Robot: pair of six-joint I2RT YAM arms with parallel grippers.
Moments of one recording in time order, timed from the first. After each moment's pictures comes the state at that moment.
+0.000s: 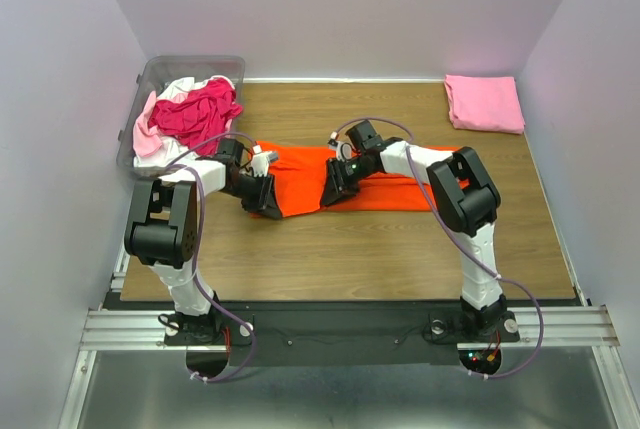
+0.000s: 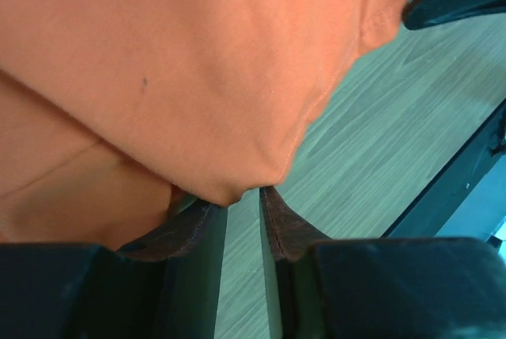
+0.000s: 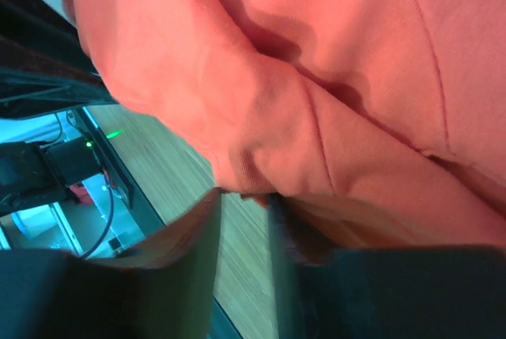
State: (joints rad) left arm -0.15 1.74 0.96 -0.52 0.68 0.07; right arm 0.53 2.15 1.48 -0.41 -0.77 0.41
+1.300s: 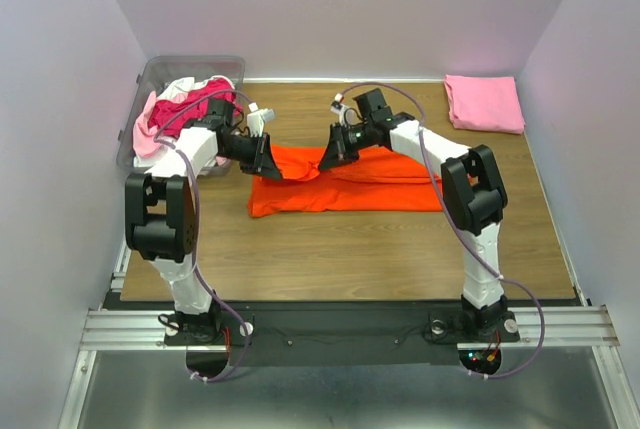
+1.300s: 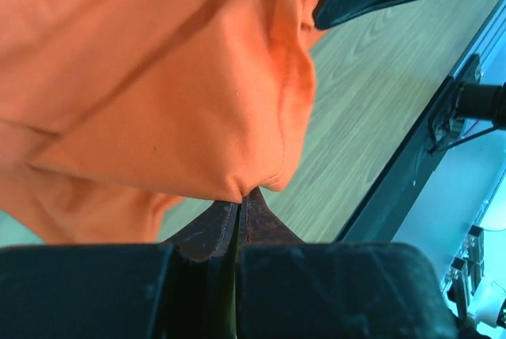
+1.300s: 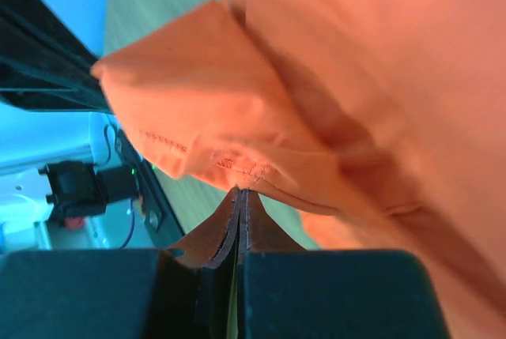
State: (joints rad) left arm -0.11 1.75 1.30 -0.75 0.83 0.15; right arm 0.48 2.13 1.67 -0.41 -0.82 0.41
